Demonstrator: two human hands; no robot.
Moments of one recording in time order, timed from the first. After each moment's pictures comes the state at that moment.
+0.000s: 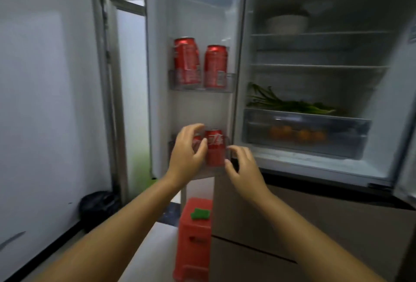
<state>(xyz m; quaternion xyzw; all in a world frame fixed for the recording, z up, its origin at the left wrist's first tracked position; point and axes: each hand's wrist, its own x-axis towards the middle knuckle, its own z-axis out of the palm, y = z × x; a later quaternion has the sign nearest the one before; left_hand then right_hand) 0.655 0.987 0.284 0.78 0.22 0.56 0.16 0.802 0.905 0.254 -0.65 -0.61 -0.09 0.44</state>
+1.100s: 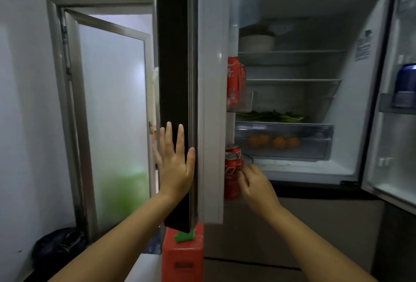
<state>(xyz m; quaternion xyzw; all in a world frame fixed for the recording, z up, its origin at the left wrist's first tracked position) 0.648 1.040 0.279 0.78 0.25 0.57 0.03 0.812 0.908 0.245 -0.71 -0.54 -0.16 0.42</state>
